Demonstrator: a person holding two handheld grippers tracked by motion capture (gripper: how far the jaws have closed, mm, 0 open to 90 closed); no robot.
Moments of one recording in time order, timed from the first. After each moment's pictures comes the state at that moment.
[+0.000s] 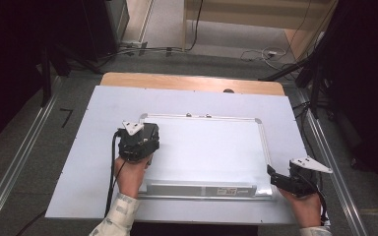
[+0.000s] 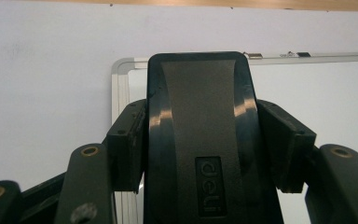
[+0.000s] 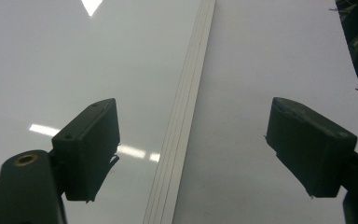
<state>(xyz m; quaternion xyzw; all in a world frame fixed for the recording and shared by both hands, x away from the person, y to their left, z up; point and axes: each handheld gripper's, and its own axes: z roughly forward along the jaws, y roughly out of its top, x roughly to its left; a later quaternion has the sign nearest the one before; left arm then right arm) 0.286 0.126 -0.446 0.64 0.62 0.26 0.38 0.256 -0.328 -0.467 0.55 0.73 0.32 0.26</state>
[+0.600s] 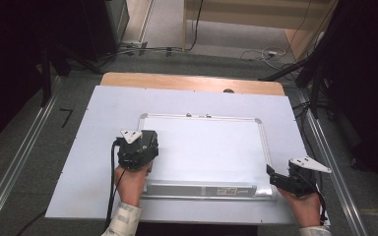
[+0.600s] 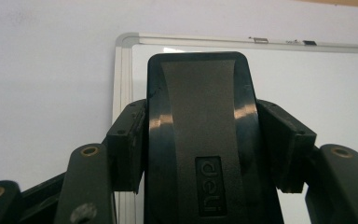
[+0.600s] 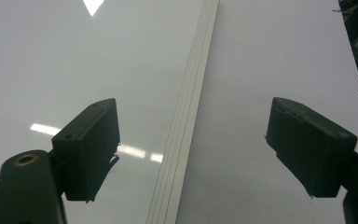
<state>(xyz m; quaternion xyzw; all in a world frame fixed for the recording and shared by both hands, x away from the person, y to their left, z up) 0.270 0.123 -0.460 0.62 0.64 0.25 0.38 0.257 -0.326 -0.467 0.54 0.73 0.32 0.26</state>
